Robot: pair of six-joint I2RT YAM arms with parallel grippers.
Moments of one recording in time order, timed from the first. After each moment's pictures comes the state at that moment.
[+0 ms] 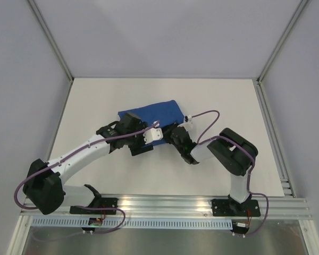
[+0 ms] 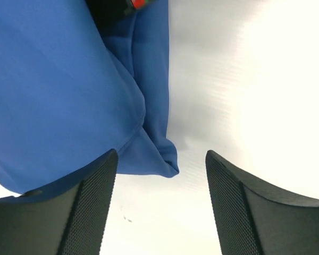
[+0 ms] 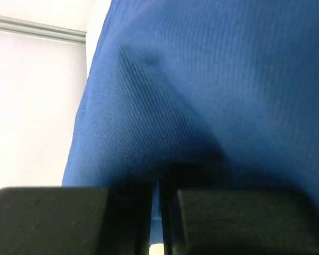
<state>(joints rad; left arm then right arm) -0.67 1.29 0.90 -0.54 0.15 0.69 0.77 1.92 0.73 0.87 0.30 1.28</state>
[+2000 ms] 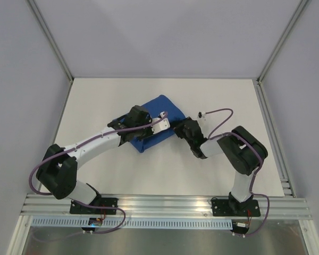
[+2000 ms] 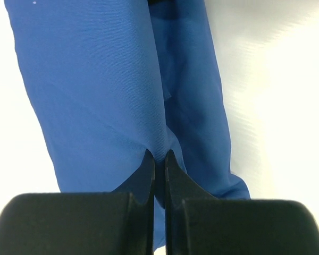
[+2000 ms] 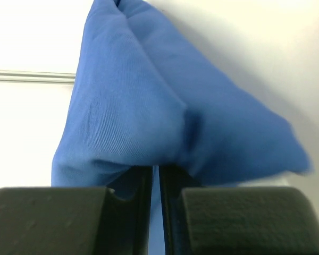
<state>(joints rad) -0.67 1.47 1.01 -0.33 0.09 0.67 0.60 1.87 0.71 0.81 0.24 1.30</state>
